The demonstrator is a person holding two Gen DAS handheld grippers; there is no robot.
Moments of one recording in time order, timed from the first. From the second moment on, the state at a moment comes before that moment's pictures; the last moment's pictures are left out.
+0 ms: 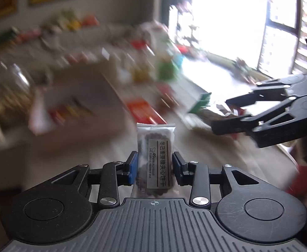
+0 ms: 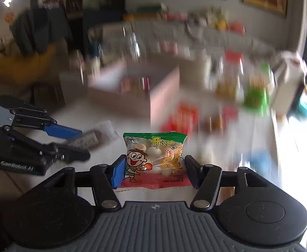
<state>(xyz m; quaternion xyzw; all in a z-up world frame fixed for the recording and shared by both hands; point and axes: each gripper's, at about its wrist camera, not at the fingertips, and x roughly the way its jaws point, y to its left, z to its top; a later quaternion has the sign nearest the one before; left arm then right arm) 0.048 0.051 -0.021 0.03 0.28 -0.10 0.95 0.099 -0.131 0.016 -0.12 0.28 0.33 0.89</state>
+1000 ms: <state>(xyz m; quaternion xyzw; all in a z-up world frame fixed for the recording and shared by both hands) 0.177 0.144 -0.050 -0.17 0.31 -0.14 0.93 0.285 -0.102 -0.038 -0.06 0.42 0.23 0.88</state>
